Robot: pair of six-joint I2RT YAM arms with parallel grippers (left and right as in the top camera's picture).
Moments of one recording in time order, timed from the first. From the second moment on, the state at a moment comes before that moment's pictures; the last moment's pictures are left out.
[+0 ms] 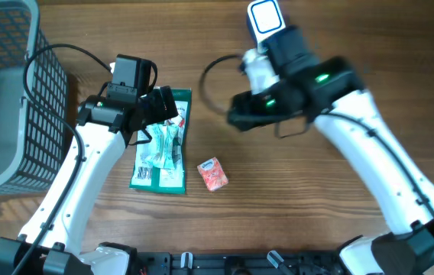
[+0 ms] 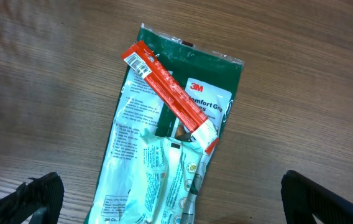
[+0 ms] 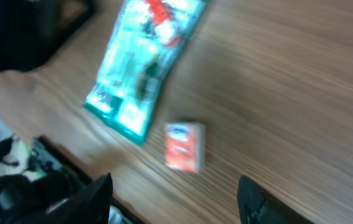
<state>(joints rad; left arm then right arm) -0.23 1.44 1.19 -0.83 -0.11 -0.47 0.56 1.64 1.60 -1.12 -0.37 0.23</state>
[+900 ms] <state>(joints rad) -0.23 1.44 1.19 -0.83 -0.11 -0.47 0.84 1.64 1.22 -0.64 -0.11 0.50</state>
